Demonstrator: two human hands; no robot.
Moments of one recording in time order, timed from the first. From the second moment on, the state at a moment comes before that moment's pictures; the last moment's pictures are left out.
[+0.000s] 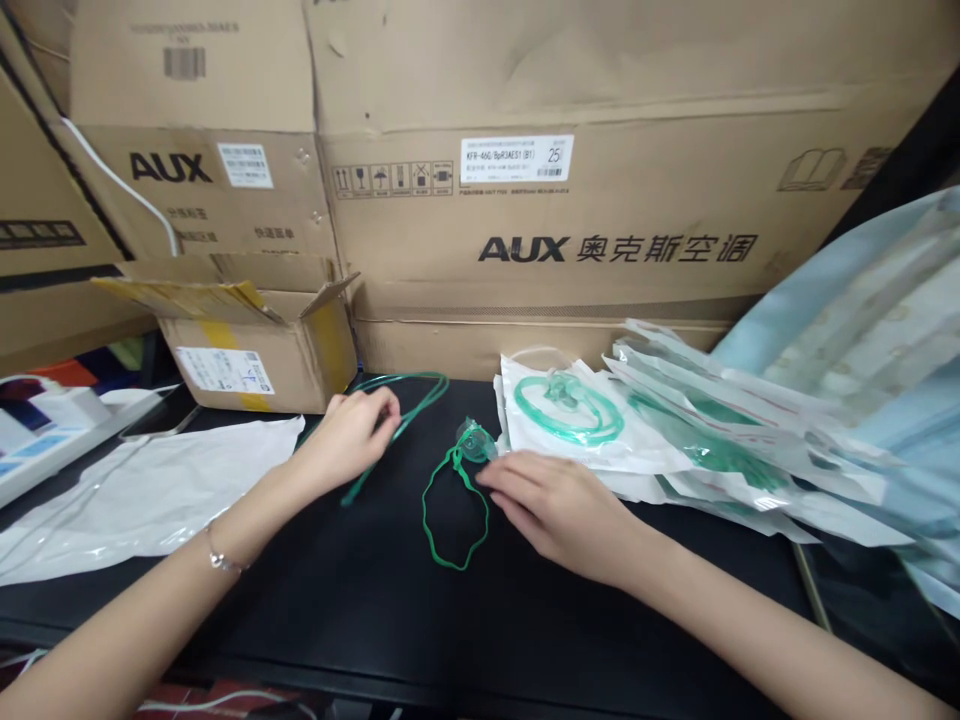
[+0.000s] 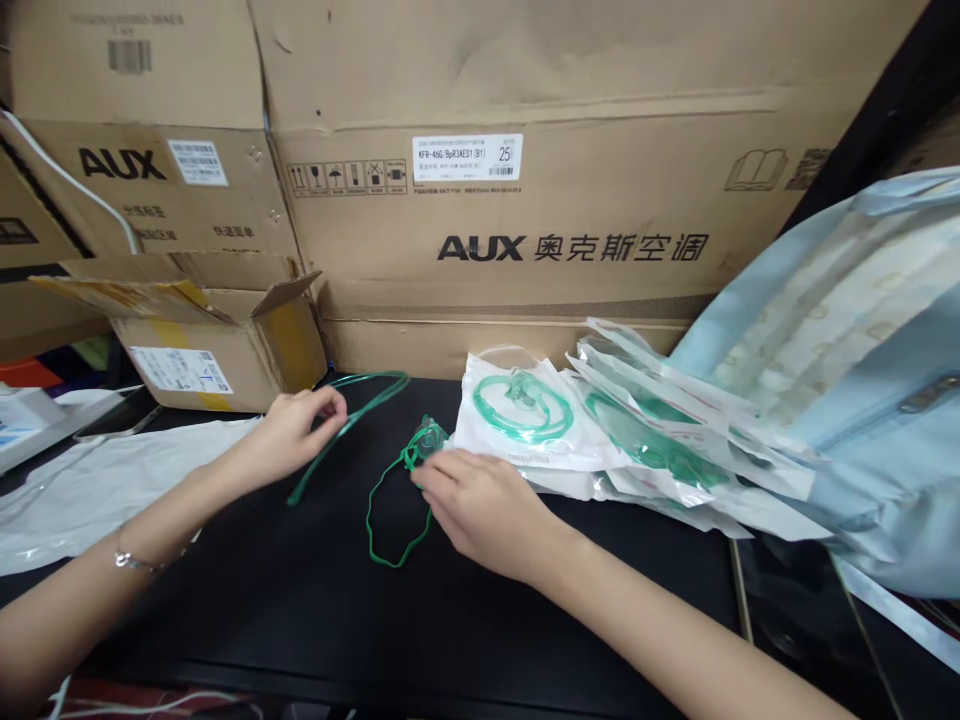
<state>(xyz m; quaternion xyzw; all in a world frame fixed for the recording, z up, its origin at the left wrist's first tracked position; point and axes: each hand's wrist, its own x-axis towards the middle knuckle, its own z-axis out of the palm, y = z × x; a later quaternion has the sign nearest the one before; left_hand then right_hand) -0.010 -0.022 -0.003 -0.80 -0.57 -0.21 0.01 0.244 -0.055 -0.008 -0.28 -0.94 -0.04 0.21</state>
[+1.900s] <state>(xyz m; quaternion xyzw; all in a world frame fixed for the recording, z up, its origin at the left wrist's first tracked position) 0.005 0.006 0.021 -0.84 -0.42 -0.33 0.06 0.226 -0.030 0.037 -0.31 -0.64 0.60 0.37</state>
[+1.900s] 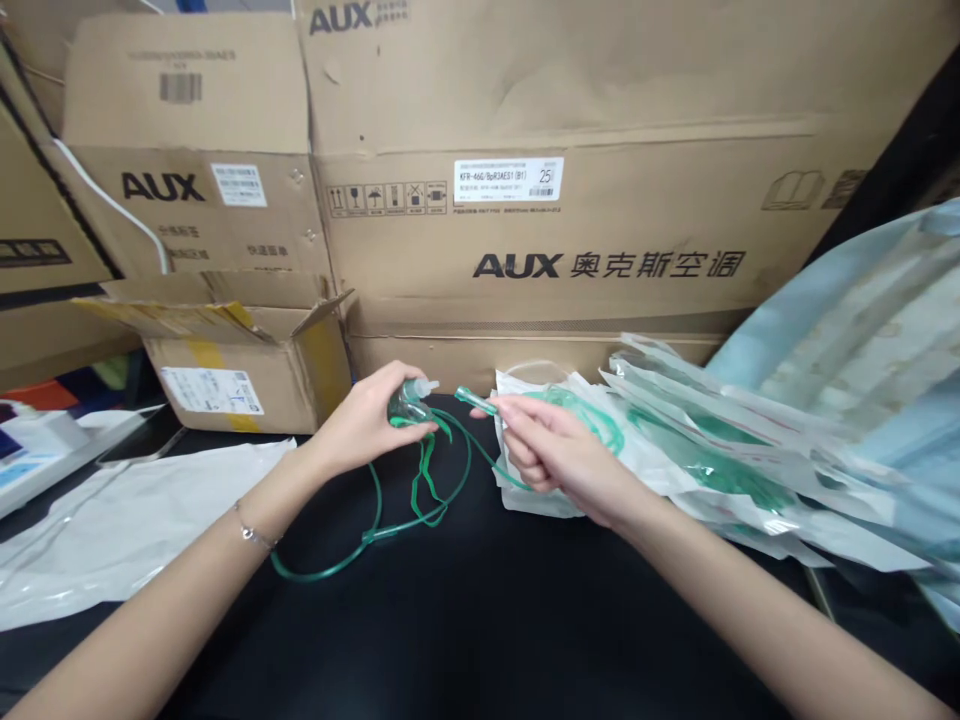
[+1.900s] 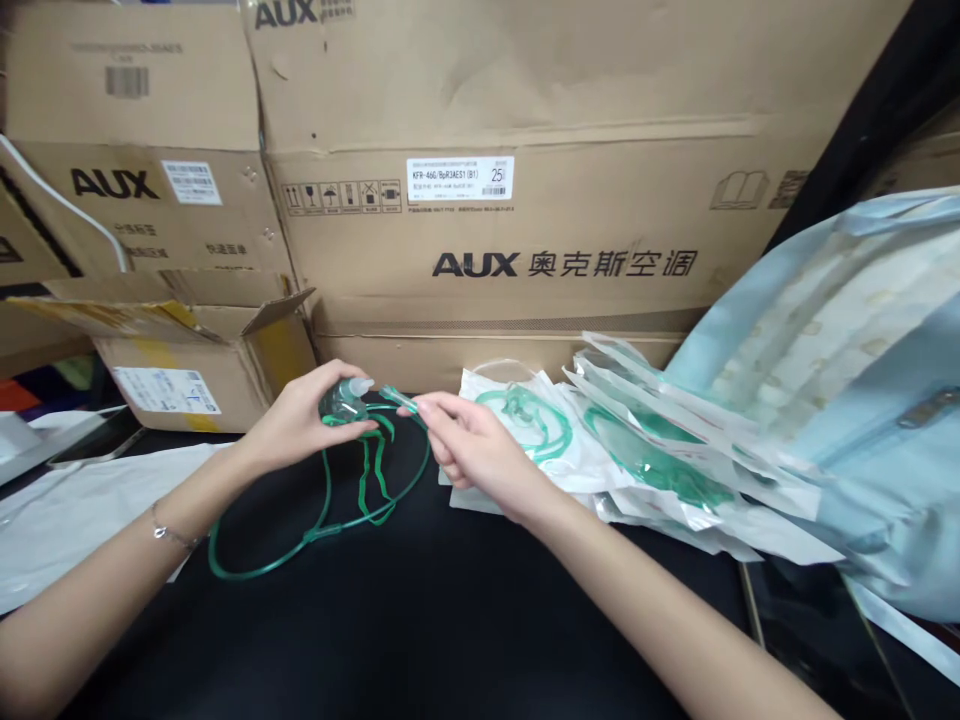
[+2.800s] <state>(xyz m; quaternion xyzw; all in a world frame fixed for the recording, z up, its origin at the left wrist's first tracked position) 0.011 -0.017 -0.006 -0.87 -0.41 -0.24 0.14 0.214 -0.016 0.013 -0.41 -0.84 0.24 0.27</state>
